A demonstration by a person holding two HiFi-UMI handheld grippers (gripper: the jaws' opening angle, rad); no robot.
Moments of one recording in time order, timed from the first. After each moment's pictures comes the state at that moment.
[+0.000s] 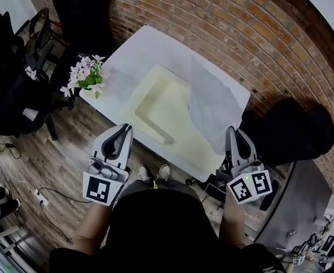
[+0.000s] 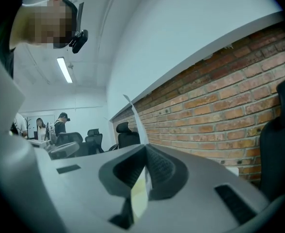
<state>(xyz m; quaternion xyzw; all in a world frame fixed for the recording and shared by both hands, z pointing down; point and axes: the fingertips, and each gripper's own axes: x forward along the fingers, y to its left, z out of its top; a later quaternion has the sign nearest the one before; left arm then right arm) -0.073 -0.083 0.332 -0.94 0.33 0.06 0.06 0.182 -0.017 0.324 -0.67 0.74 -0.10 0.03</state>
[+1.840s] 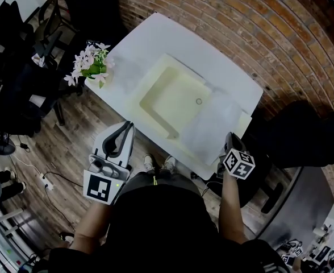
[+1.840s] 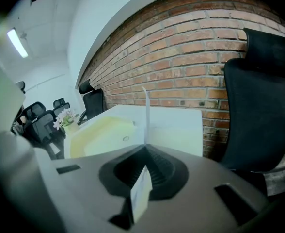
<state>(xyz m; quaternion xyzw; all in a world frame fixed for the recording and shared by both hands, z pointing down) -0.061 -0.085 0.348 -0.93 0.35 0.02 0.05 0.293 -0.005 0.588 -0.73 0.60 -0.30 -0.12</state>
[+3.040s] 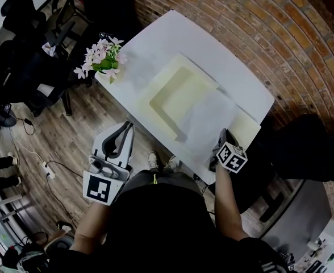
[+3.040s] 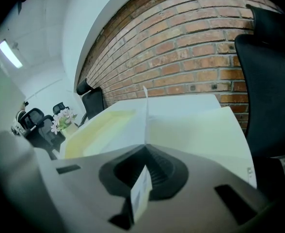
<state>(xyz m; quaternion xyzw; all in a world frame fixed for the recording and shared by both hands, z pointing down) -0.086 -0.096 0.353 -0.92 0.39 0.00 0.05 0.256 -0.058 0.642 -0.72 0.60 -0.35 -0.10</state>
